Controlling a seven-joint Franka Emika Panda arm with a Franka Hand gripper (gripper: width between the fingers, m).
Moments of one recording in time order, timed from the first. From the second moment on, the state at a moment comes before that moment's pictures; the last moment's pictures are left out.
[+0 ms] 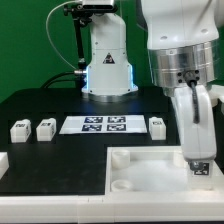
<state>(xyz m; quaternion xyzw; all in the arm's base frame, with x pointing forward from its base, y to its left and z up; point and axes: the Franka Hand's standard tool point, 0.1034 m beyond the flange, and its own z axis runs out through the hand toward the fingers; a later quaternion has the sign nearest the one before) 0.638 0.109 0.067 -0.67 0.74 0.04 0.06</state>
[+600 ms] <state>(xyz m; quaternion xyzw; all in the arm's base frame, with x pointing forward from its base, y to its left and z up) 0.639 0.114 0.064 -0.92 0.39 0.00 0.05</state>
